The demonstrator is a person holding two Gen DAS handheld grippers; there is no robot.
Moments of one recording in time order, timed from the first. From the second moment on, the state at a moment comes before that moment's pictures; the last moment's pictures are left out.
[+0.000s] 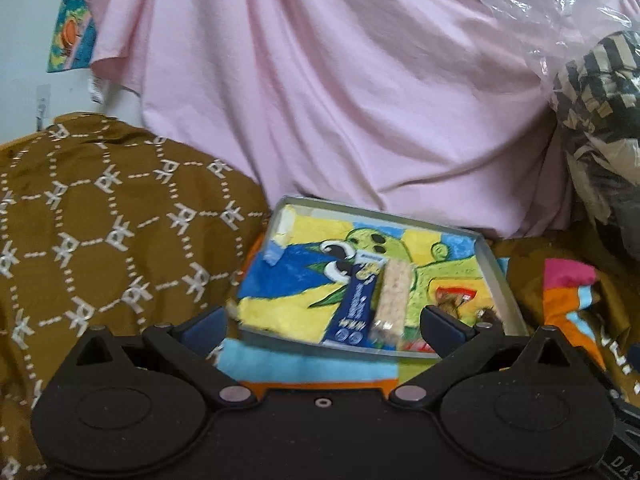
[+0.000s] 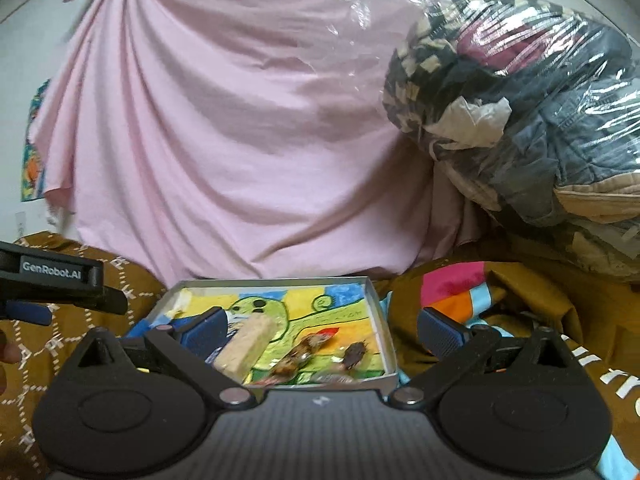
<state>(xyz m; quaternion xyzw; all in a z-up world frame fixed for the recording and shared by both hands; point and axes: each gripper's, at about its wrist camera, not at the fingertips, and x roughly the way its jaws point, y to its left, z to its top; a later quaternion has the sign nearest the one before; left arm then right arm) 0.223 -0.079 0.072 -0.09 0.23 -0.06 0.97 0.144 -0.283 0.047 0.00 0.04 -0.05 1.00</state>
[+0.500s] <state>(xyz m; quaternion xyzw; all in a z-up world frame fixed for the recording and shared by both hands) 0.132 -0.052 0.051 -0.04 0.22 -0.03 0.97 0.074 -0.249 0.036 -0.02 0.06 0.00 1.00</state>
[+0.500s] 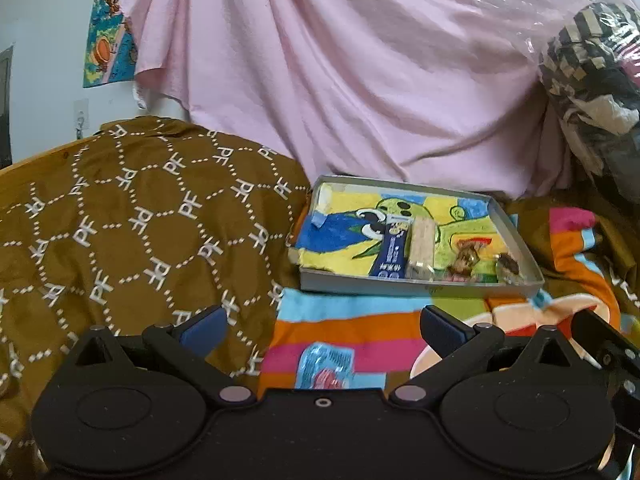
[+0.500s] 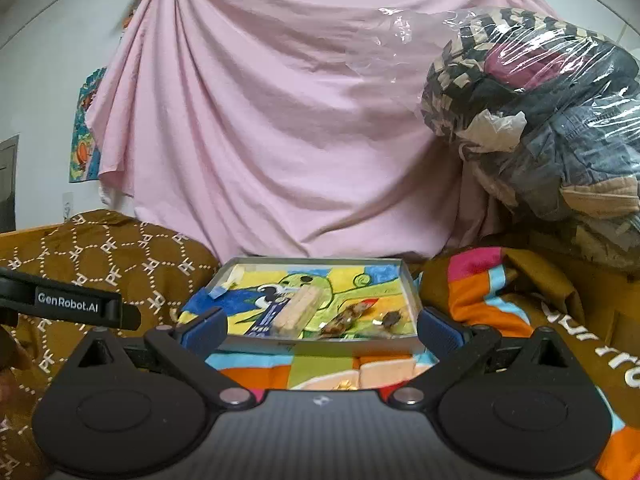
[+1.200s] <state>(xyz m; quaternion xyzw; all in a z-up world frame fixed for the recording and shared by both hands) 0.050 -0.025 0.029 -0.03 0.25 0.00 0.97 0.009 -0.233 0.014 0.01 0.12 0.01 0.99</state>
